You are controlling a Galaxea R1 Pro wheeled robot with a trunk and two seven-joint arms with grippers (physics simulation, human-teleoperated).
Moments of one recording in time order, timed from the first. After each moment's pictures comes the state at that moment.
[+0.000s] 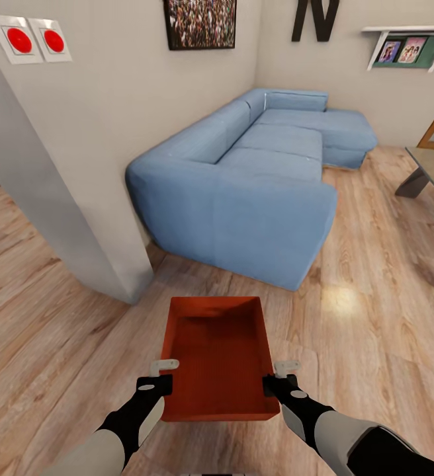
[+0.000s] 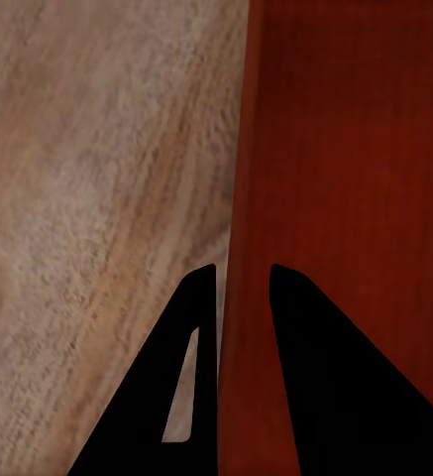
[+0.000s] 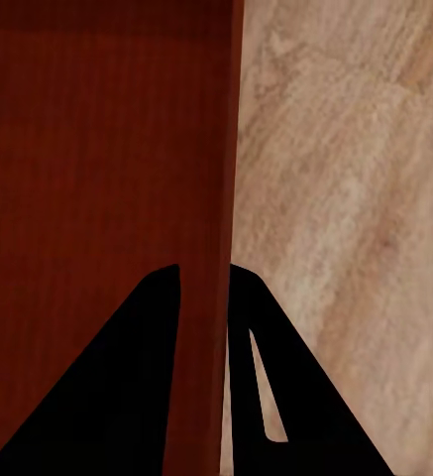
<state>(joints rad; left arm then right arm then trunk) -0.63 -0.11 -0.15 -0.39 0.16 0.14 0.30 -0.78 0.08 0.57 0.02 -0.50 -0.19 -0.05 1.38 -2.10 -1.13</state>
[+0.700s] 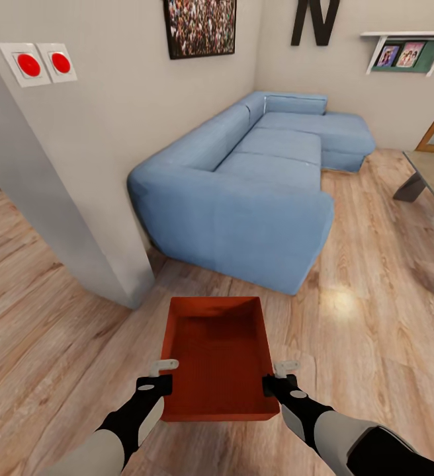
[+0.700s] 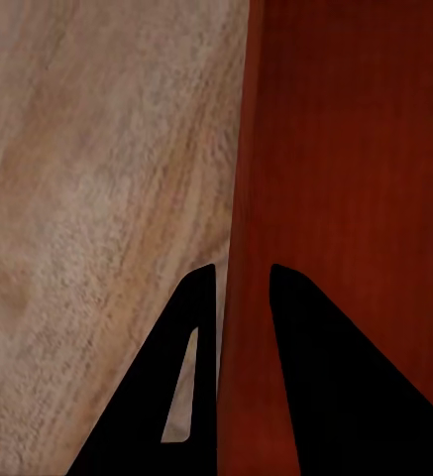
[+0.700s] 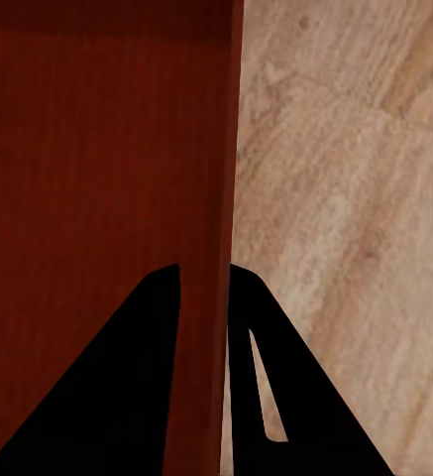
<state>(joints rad) -0.63 -0.11 -0.15 -0.39 0.16 0.14 0.30 -0.78 0.09 0.57 0.02 -0.50 -0.19 -0.05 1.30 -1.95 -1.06</state>
